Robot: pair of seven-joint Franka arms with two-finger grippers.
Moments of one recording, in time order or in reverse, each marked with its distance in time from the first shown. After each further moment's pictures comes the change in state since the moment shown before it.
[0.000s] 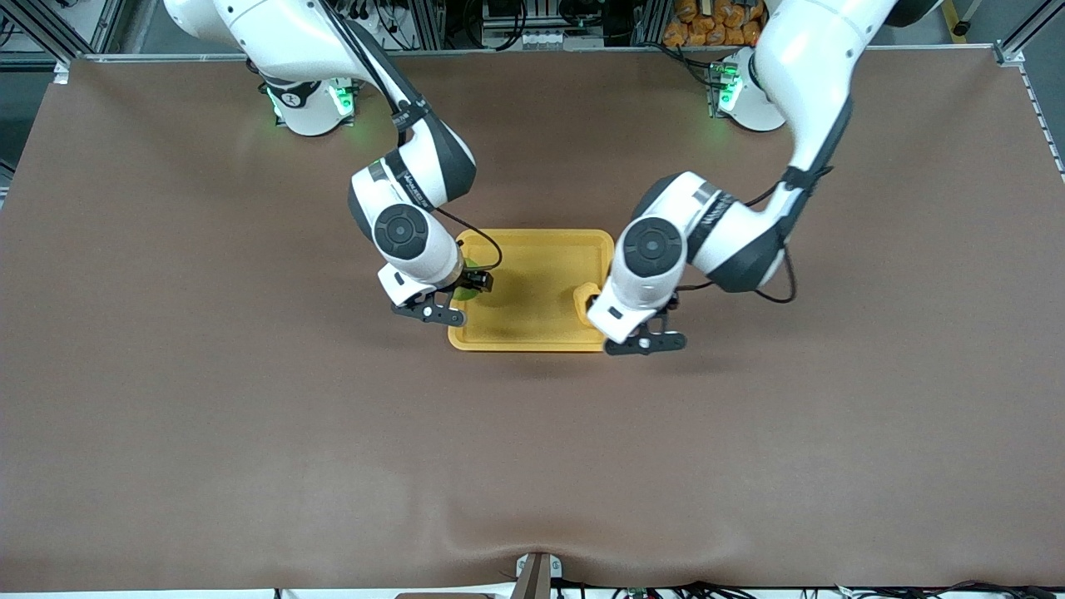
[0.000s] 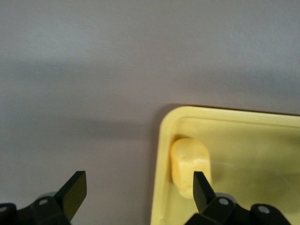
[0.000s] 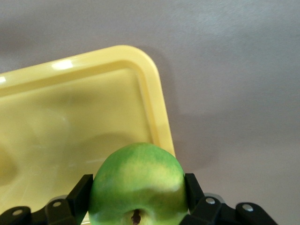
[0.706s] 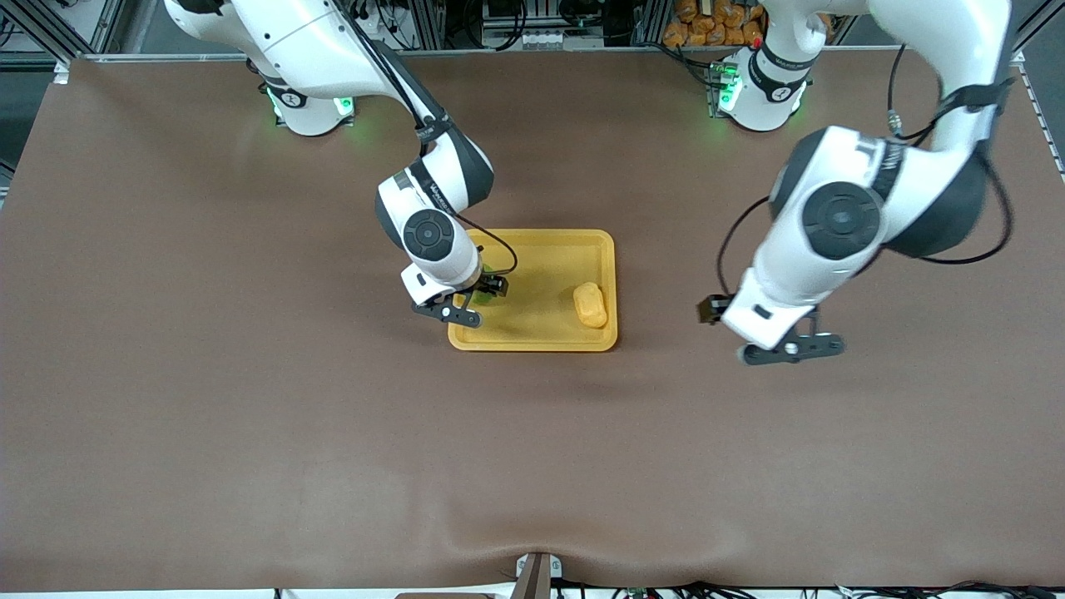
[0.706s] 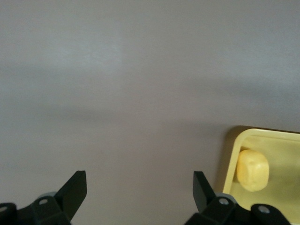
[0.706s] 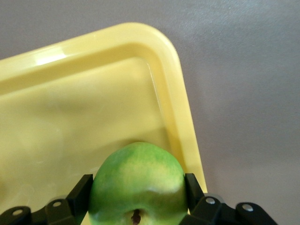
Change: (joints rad) left arm 0.235 -0.208 -0.001 0.007 0.000 -0.165 0.240; right arm 0.040 0.081 0.000 0.001 0.000 0.099 0.076
